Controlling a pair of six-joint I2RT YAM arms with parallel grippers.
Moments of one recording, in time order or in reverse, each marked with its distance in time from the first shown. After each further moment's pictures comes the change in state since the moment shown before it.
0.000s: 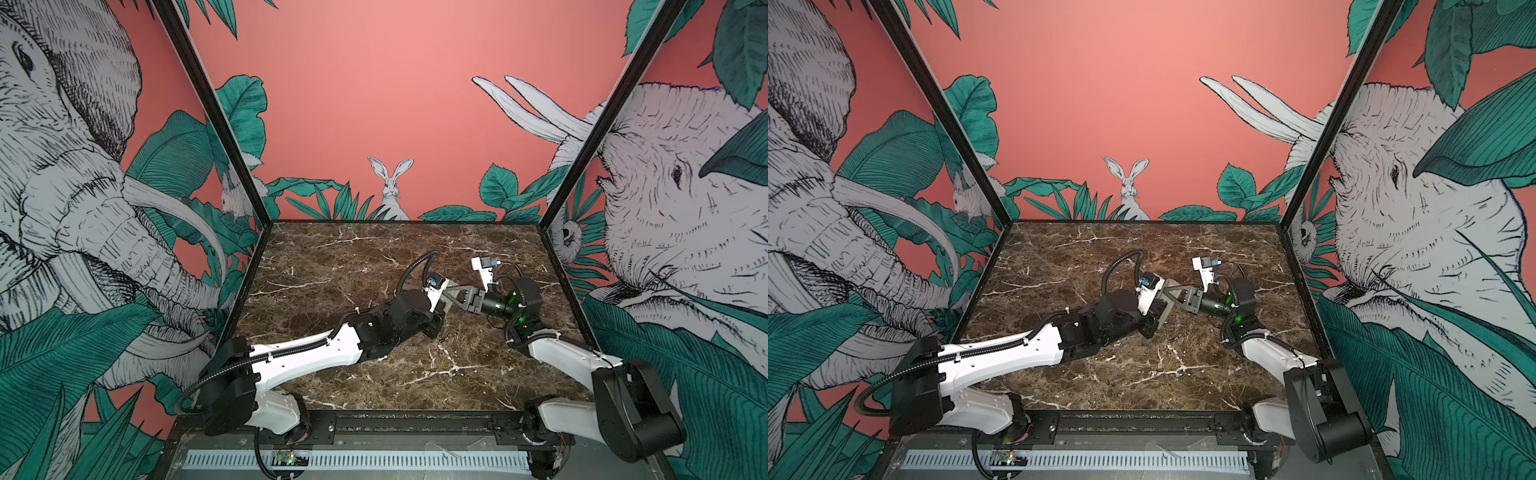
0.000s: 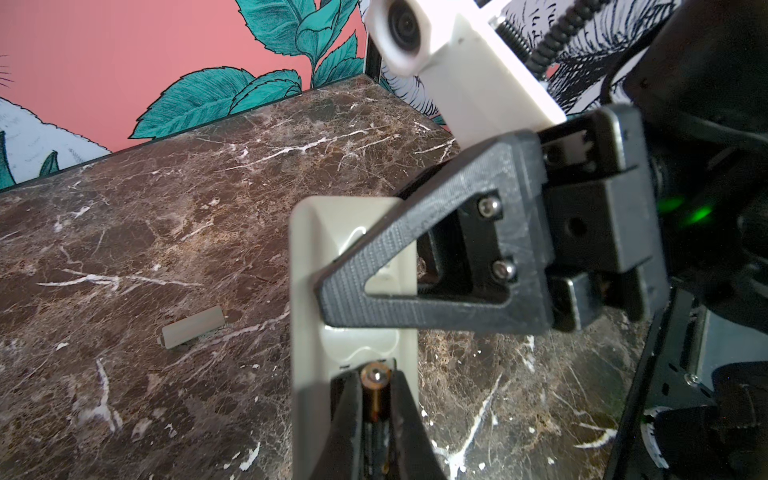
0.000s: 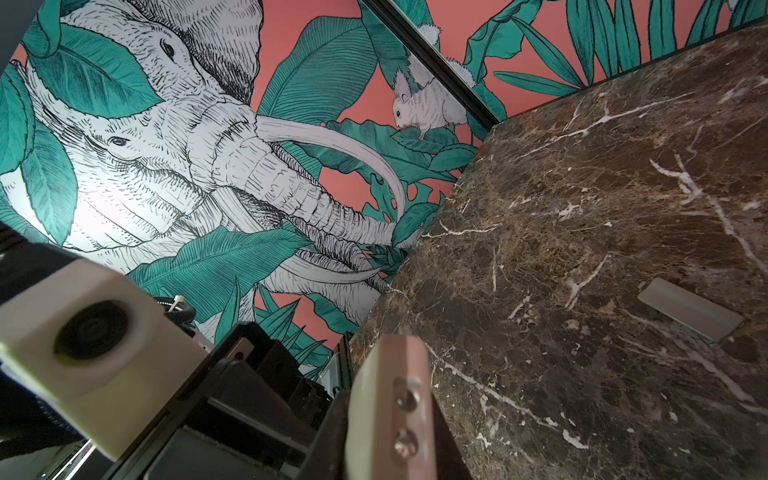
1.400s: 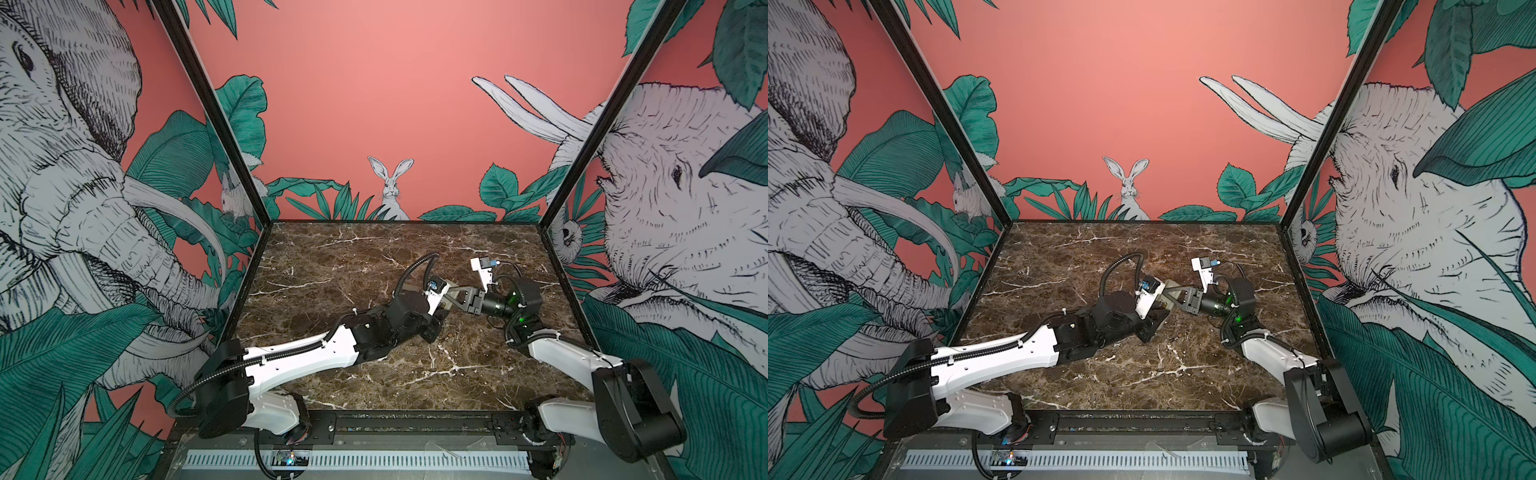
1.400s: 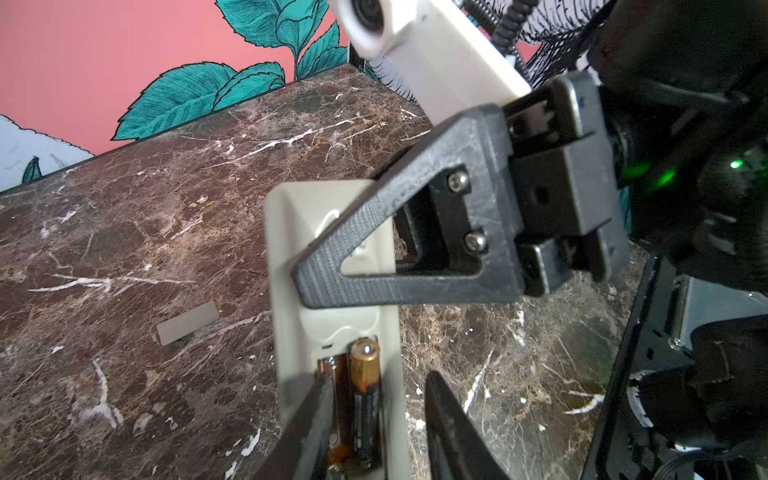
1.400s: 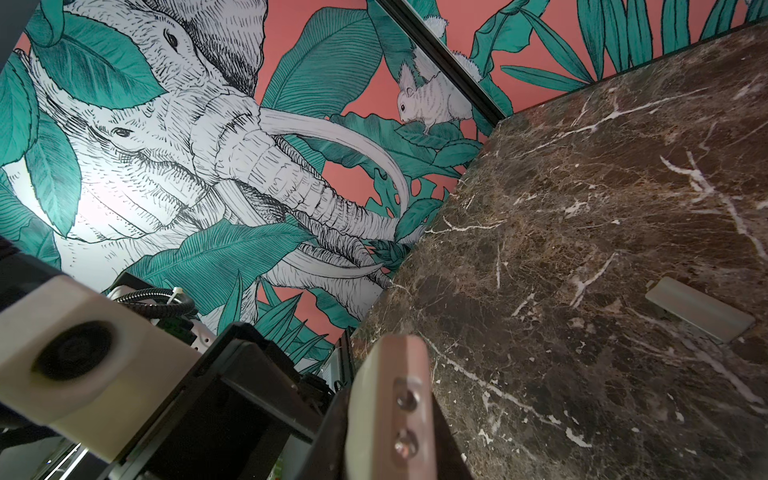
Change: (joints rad) left arm -0.001 -0.038 -0.006 -0.048 0.018 0.042; right arm 0.001 0.000 0.000 -0.002 -0.020 -0.014
